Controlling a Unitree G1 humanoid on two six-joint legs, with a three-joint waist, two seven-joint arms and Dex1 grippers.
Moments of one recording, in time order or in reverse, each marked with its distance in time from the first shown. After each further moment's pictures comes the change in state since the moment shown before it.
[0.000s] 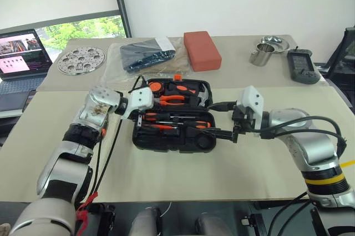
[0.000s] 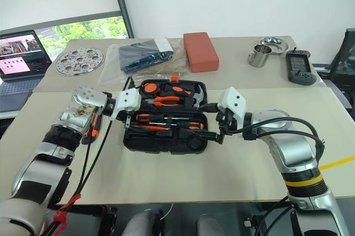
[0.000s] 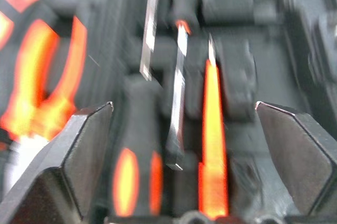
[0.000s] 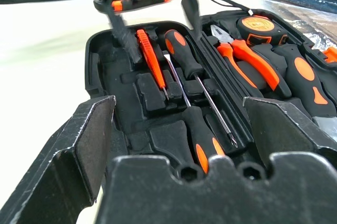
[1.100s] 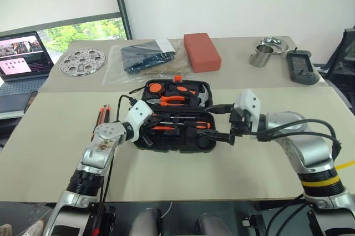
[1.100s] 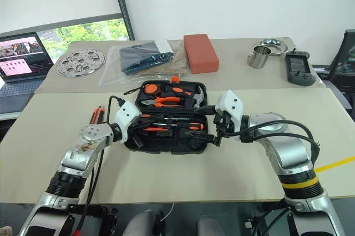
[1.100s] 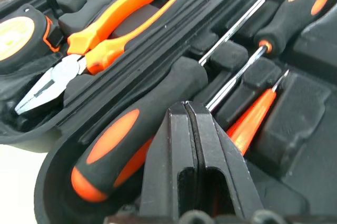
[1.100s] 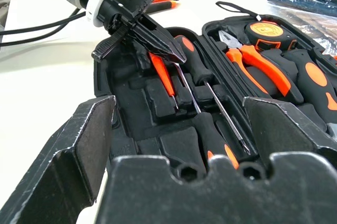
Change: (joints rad) left arm 0.475 -0.108 0.066 -0.507 0.010 0.394 0.643; right arm 0.018 0.033 0.012 0.003 -0.002 -0.022 -0.001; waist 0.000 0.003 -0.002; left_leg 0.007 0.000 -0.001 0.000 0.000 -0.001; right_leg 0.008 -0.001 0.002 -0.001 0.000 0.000
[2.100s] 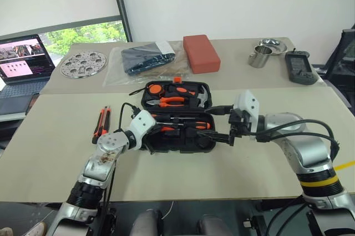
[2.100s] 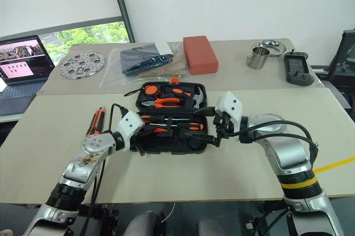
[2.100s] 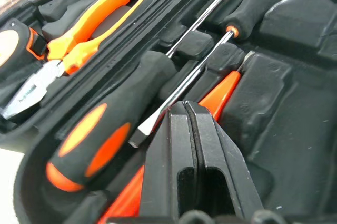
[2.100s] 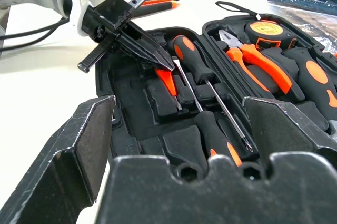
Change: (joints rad) left arm 0.106 -0.069 0.017 -0.052 -0.027 -0.042 0.053; right arm -0.006 0.010 0.004 0.020 -0.003 -0.003 0.002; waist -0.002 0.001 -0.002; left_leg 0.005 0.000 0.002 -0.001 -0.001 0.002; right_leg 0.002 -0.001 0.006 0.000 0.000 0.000
